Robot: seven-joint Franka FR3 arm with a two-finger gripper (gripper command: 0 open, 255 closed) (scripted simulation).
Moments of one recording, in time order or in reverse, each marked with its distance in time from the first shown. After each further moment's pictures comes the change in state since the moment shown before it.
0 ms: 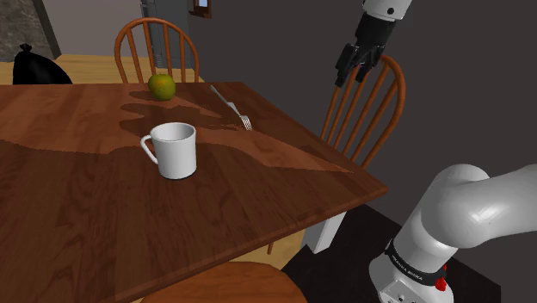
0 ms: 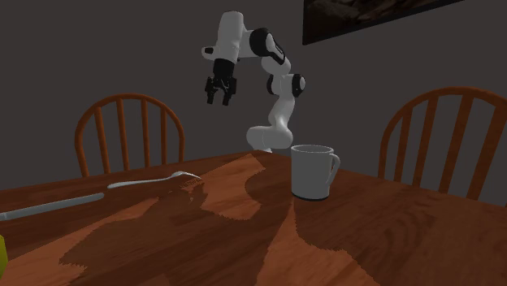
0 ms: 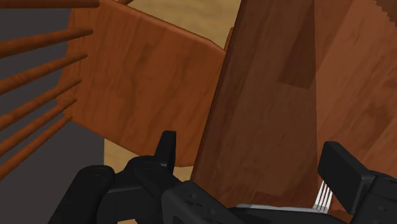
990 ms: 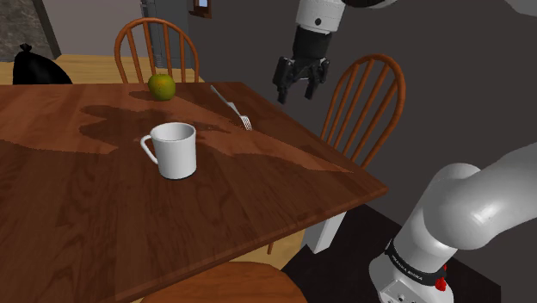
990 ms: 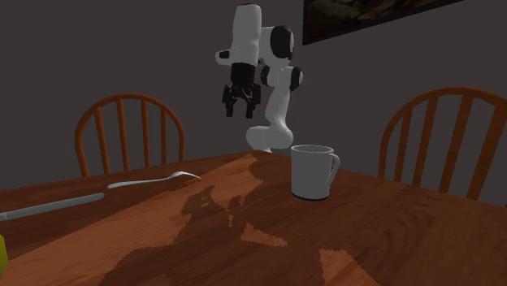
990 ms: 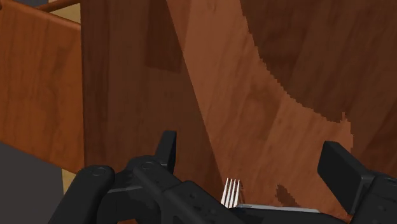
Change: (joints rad) arm 0.057 0.259 0.226 0.095 0.152 0.092 0.292
